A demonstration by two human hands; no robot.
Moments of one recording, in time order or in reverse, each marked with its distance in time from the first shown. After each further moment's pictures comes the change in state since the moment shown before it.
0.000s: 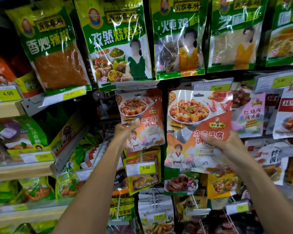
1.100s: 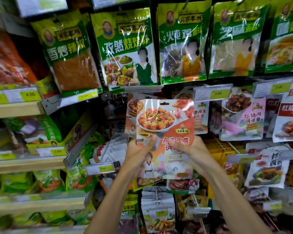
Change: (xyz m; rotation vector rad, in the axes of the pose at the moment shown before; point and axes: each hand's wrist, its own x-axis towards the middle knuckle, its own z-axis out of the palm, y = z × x) left_hand -0.137 0.018 0.015 0.083 -0.148 0.137; right_hand -0.013 0.000 0.078 0.072 -0.157 0.095
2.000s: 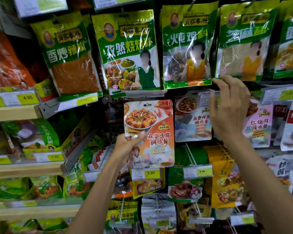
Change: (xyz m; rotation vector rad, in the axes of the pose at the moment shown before) left_hand 0.067 -0.015 -0.042 0.033 0.002 -0.033; right_hand 0.073 -0.070 -0.053 -1.304 0.842 -1.084
